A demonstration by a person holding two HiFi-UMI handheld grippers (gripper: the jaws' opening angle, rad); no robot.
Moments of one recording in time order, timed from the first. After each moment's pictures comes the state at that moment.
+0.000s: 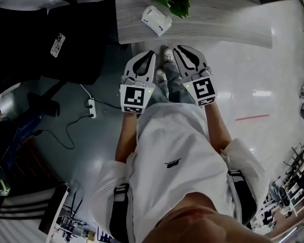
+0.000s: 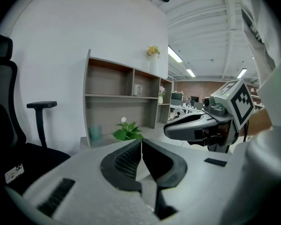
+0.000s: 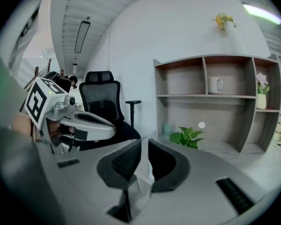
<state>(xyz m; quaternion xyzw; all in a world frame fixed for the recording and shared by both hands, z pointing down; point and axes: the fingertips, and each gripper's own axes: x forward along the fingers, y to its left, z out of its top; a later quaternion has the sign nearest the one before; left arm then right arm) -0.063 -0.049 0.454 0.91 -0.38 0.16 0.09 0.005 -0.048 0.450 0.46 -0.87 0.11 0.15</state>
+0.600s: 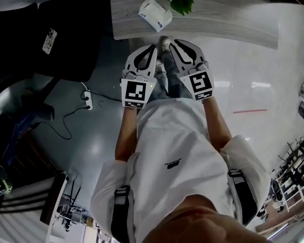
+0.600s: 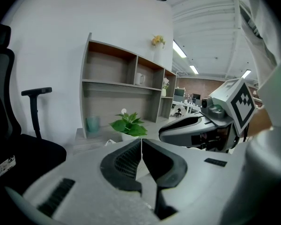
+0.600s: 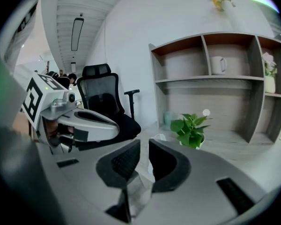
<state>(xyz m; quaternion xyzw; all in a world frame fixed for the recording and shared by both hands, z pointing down) -0.046 -0.076 0.502 0.90 -0.38 0.19 0.12 0.005 -0.077 0.506 0.44 -0.87 0.15 0.18</state>
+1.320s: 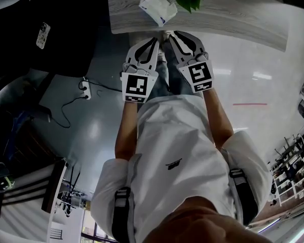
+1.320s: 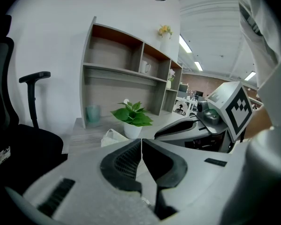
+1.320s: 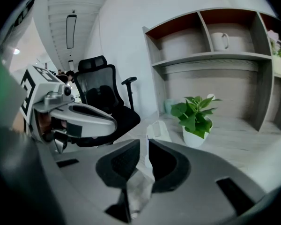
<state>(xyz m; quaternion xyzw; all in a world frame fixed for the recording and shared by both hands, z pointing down) -0.043 -0.096 0.546 0.89 -0.38 0.21 0.16 0.001 -0.102 0.565 0.42 -0.86 0.20 0.20</state>
